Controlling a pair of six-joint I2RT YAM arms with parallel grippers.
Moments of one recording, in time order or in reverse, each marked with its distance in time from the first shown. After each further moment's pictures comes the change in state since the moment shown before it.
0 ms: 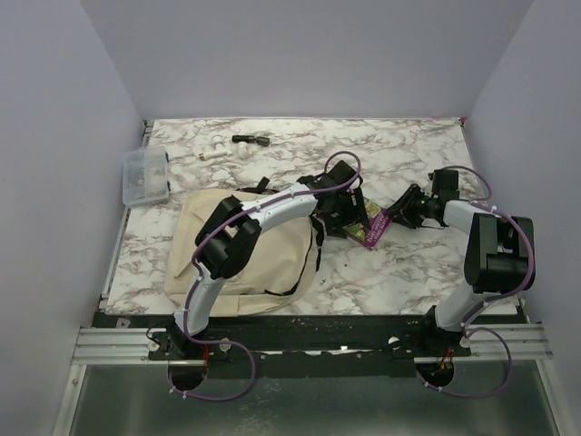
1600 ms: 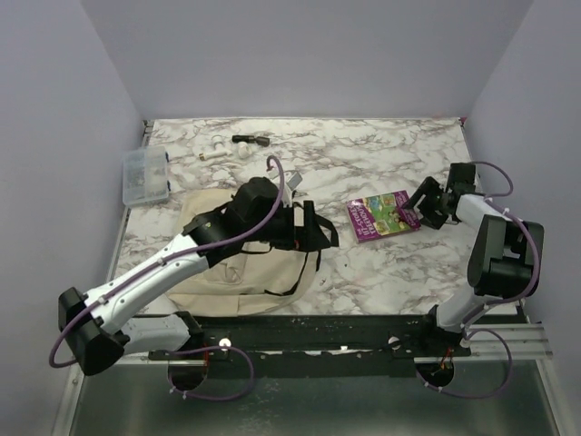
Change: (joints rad) left arm -0.006 -1.057 -0.680 0.051 -0.004 0.303; right arm -0.100 -0.026 0.101 -0.162 0.185 -0.051
